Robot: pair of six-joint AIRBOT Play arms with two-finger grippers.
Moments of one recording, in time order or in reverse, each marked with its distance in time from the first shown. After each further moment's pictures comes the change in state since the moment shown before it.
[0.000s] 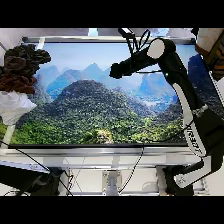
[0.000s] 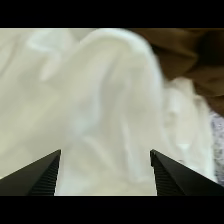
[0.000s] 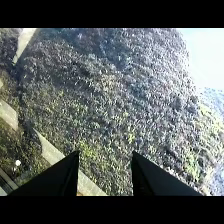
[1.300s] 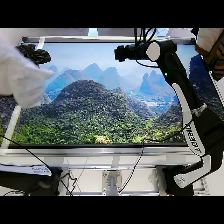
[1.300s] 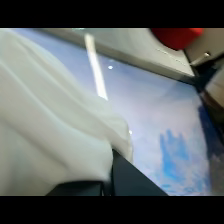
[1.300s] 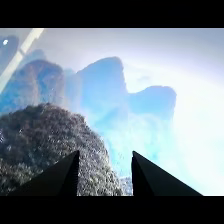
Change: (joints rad) left arm -0.228 0.230 0.165 -0.898 -0.254 0.193; right arm -0.019 -0.008 0.000 -0.322 -0.402 0.189
